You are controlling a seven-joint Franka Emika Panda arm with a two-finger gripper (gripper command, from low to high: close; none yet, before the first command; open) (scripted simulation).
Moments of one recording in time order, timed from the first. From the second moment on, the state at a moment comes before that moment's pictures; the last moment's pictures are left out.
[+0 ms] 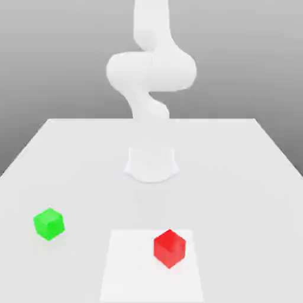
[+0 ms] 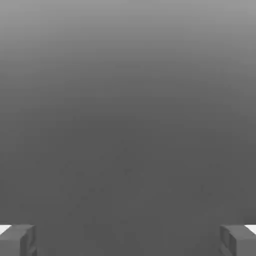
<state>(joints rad) 0.00 -0.72 0.02 -2.35 -0.04 2.35 0.76</state>
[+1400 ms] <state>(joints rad) 0.08 0.06 0.02 -2.75 0.00 2.81 0.17</state>
